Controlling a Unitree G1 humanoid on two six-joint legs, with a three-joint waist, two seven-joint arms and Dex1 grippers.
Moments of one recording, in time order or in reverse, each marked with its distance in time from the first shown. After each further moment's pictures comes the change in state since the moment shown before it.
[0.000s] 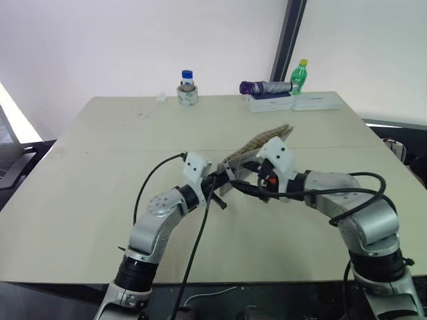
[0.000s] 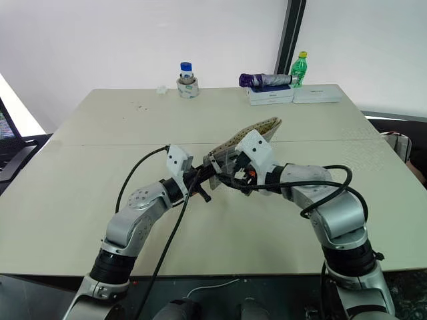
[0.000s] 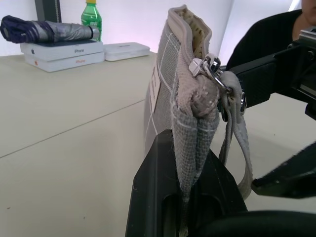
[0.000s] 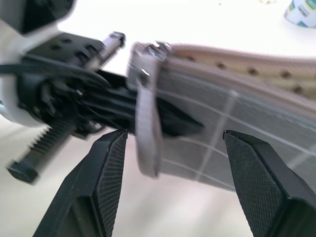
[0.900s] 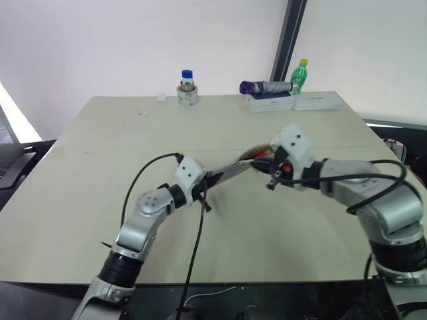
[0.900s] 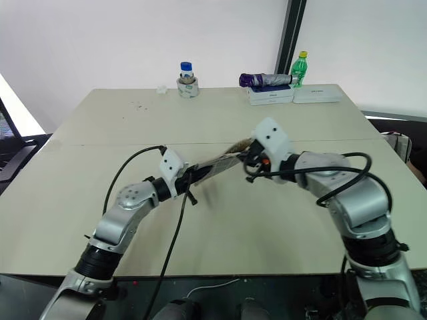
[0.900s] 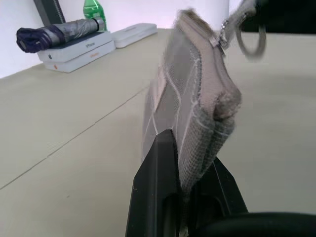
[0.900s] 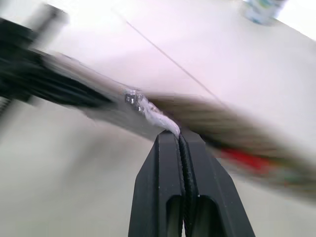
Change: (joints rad) left arm 0.022 0.205 -0.041 0.065 0.121 -0.200 -0.089; right arm -0.062 -0.230 -0.050 0.103 0.061 -0.035 -0.036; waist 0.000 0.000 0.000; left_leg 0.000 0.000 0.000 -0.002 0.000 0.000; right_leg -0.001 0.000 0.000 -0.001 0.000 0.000
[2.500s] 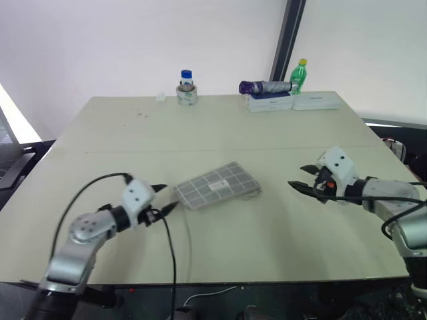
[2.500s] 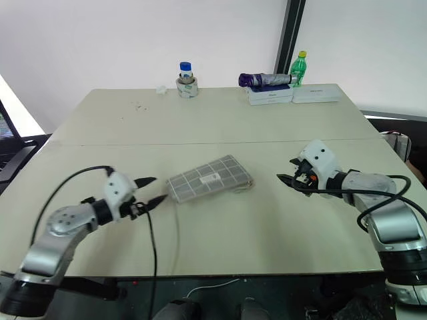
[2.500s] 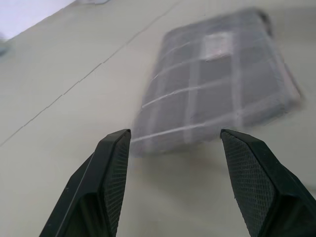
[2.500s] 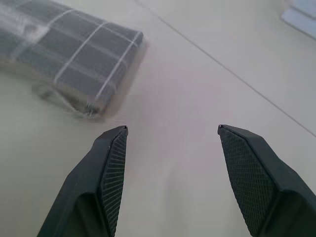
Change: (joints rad) left arm 0.328 0.290 0.328 -0.161 -0.091 0.038 -0.051; right arm 0.317 -0.109 -0.159 0.295 -0.106 -0.524 0.196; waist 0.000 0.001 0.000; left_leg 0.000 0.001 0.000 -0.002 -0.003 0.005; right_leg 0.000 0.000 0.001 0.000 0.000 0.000
